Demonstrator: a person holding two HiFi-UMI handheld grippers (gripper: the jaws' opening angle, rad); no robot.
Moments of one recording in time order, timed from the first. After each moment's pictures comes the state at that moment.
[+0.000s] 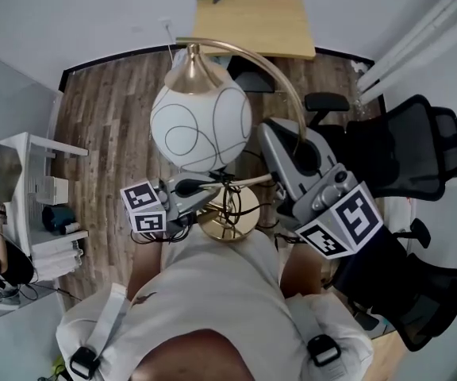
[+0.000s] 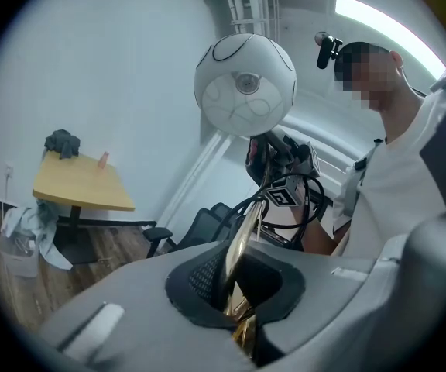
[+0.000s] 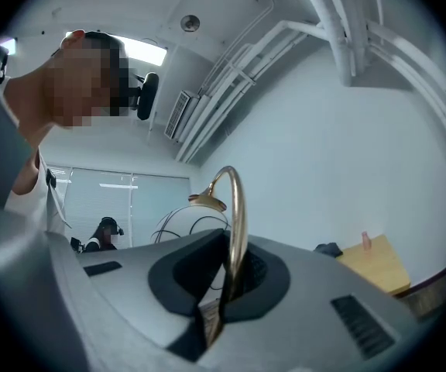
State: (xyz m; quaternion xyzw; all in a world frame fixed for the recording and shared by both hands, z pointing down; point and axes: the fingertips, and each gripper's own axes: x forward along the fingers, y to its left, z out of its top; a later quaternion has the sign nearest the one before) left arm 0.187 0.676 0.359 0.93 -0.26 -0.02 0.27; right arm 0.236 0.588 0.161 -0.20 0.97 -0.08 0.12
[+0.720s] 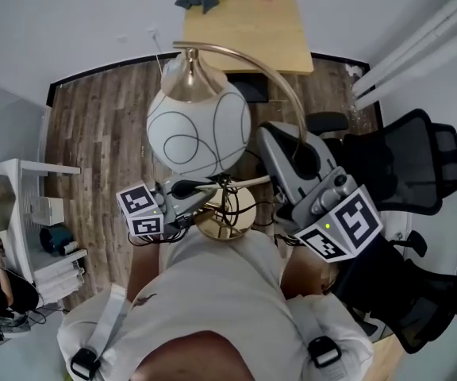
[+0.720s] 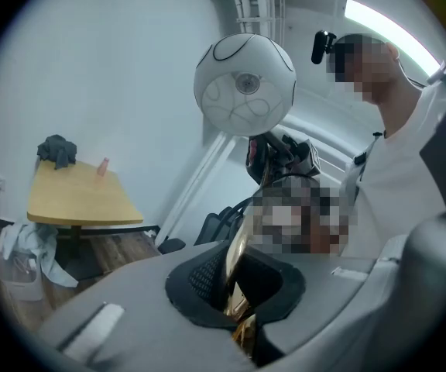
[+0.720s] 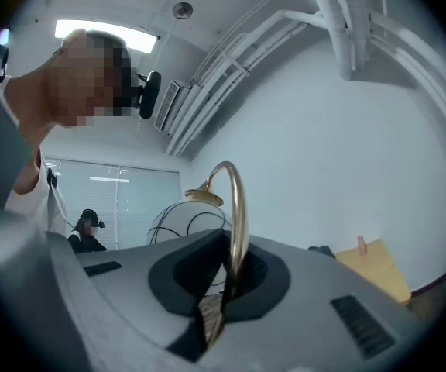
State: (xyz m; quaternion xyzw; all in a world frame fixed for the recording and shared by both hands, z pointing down) left arm 0.124 0.563 0.363 0.93 -0.24 -0.01 0.26; right arm 0.175 0.478 0.169 -0.23 0.97 -0.08 0.09
